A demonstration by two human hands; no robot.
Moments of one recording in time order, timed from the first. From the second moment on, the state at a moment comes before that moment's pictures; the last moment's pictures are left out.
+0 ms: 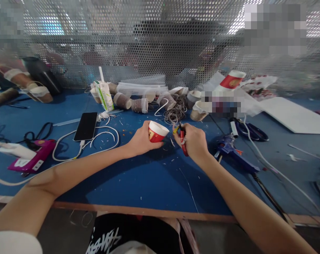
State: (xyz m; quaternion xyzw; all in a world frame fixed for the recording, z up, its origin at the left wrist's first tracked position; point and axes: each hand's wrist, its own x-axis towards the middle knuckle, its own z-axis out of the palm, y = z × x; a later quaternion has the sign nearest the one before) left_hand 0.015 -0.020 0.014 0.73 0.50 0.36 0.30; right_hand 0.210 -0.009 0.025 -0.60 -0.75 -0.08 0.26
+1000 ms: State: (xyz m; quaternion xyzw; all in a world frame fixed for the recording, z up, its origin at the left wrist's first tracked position) left_hand 0.019 -0.023 -0.004 0.71 0.47 0.43 0.31; right_hand 0.205 -0.022 0.036 -0.56 -0.80 -0.17 0.14
